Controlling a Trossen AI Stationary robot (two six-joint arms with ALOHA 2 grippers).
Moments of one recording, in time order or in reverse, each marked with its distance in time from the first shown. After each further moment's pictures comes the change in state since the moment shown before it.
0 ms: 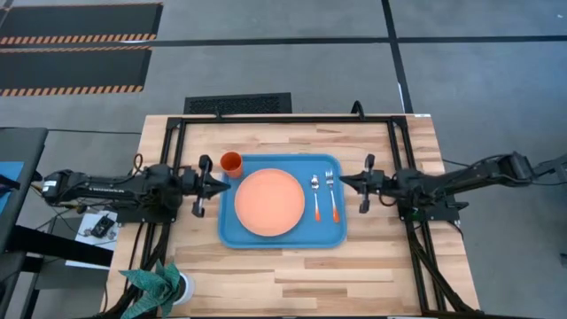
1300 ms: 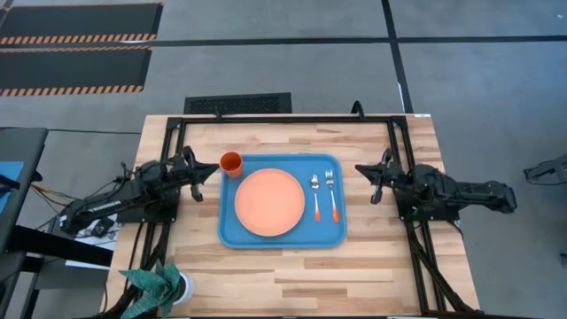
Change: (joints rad) left arm 0.276 -0.472 -0.086 -0.442 -0.078 -0.085; right arm -0.146 -0.690 -0.047 -0.650 0.010 0.024
